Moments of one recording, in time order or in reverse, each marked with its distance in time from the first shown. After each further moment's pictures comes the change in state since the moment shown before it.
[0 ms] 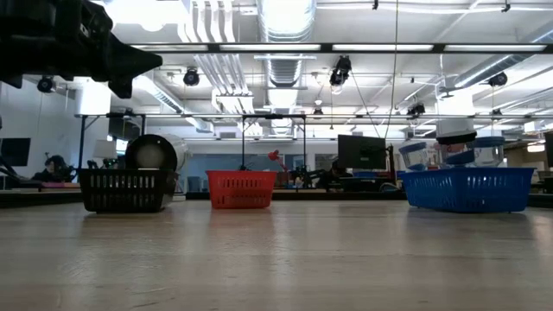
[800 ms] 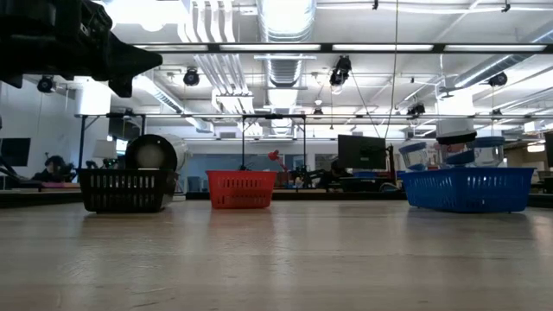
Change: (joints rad) left arm 0.000 0.000 0.000 0.009 -0.002 0.007; right arm -0.003 0.029 -0.011 -0.003 0.014 0.012
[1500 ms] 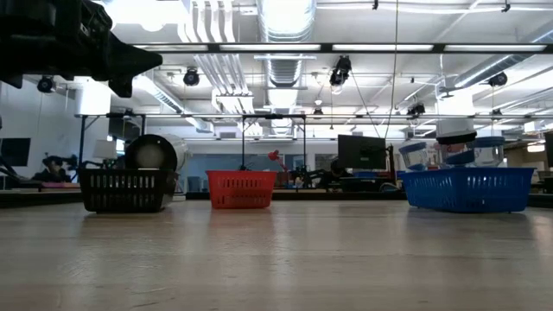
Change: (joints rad) left arm 0.000 0.000 -0.001 0.000 0.000 0.000; right arm -0.004 0.000 -0.001 0.008 0.007 -0.012
